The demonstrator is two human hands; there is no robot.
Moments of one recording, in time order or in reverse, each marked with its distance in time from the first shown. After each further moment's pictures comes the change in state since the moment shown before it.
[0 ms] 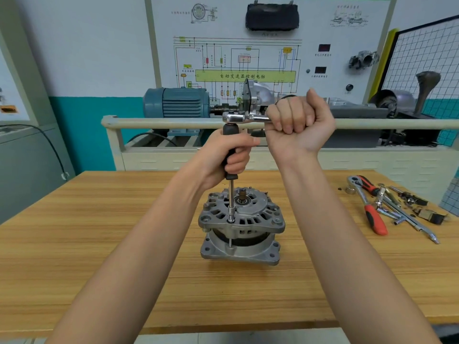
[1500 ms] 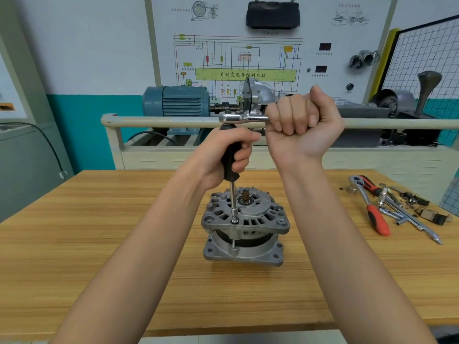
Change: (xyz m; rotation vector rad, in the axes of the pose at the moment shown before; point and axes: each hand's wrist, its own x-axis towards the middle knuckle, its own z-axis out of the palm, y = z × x) left_hand -0.005 0.006 0.001 -0.030 0.095 -0.023; right_hand -0.009 0.009 0.008 -0.127 -0.099 -0.047
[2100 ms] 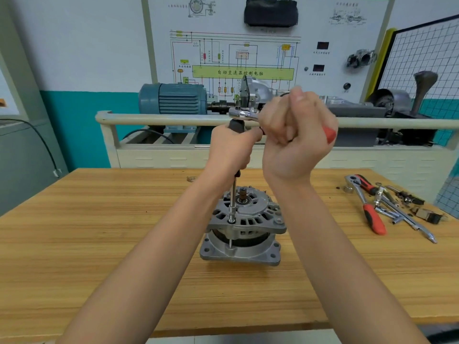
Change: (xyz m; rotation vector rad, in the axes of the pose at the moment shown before) left_hand 0.013 -0.010 0.028 0.170 0.439 0.068; right_hand -0.019 0.017 0.010 -0.551 -0.180 -0.442
